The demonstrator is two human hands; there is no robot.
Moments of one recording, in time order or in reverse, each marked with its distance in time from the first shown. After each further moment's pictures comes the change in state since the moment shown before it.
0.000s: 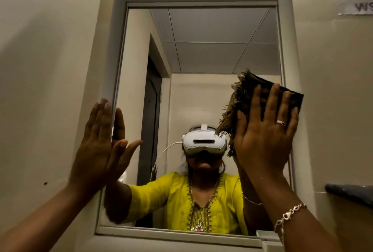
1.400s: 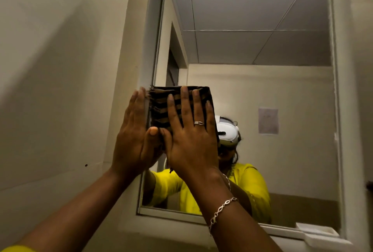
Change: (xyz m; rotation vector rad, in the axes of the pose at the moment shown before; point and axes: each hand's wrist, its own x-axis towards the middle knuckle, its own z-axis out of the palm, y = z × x) left_hand -0.006 -0.007 -0.002 -0.328 0.088 -0.046; right_hand -0.063 -0.156 0.009 0.238 -0.179 -0.431
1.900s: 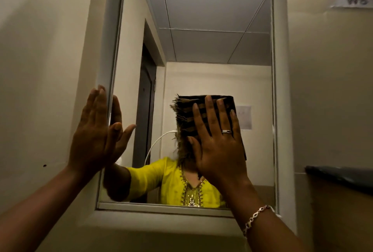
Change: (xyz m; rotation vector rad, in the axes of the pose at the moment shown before) left_hand 0.001 0.001 0.003 0.437 -0.054 0.067; right_hand -0.048 0.113 -0.046 -0.107 -0.052 0.008
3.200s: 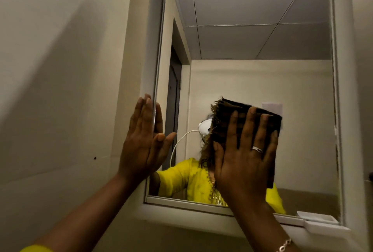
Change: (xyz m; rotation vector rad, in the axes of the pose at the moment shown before) left_hand -0.026 -0.008 0.016 -0.108 -0.059 -0.057; right_hand -0.016 -0.066 0.011 -0.077 -0.004 0.325
